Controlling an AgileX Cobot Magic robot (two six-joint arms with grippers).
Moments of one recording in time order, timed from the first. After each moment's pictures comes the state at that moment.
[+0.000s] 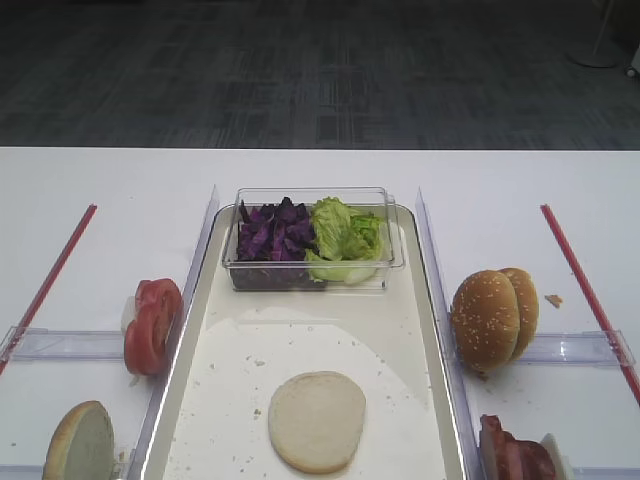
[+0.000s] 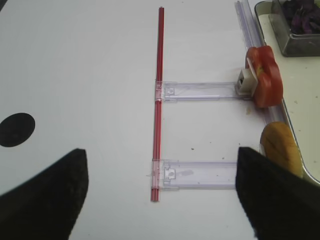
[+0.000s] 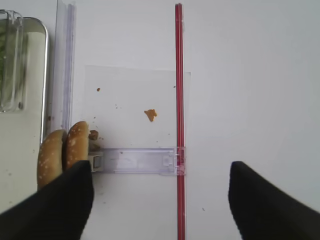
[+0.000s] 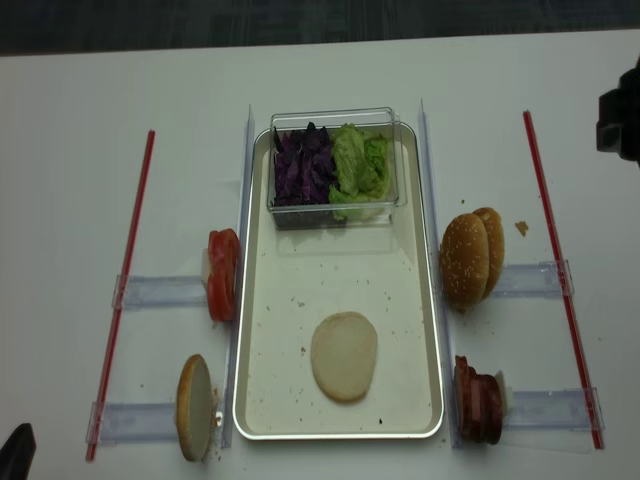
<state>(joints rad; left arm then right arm) -0.03 -0.02 -0.49 0.12 1.19 -0.13 -0.03 1.21 -1.05 0.12 0.98 -0.05</state>
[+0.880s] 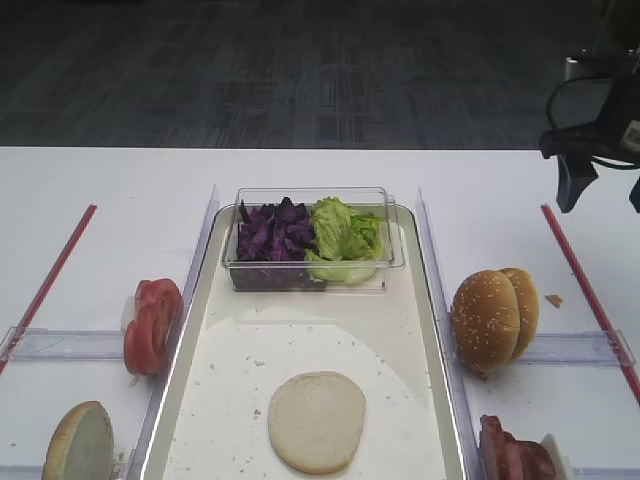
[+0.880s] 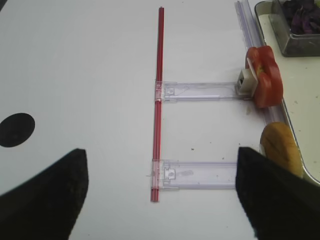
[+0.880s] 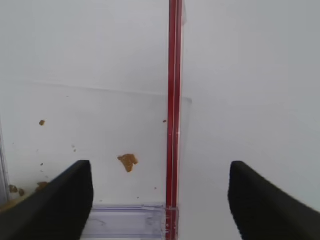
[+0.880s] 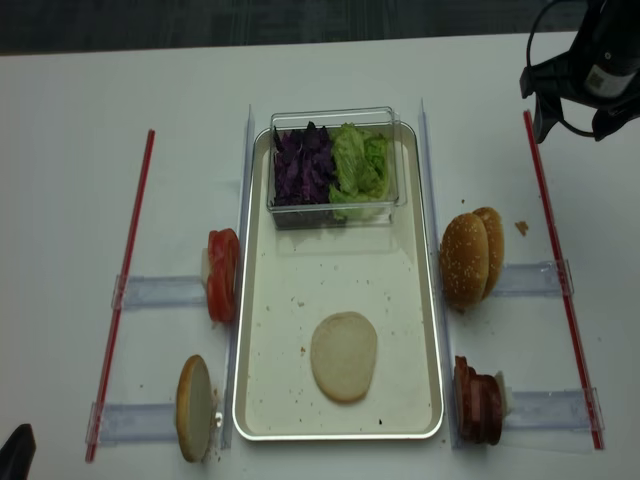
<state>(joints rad) -0.03 -0.02 -0.49 0.12 1.19 -0.13 -0.03 1.89 -1.47 0.08 1.09 -0.06</state>
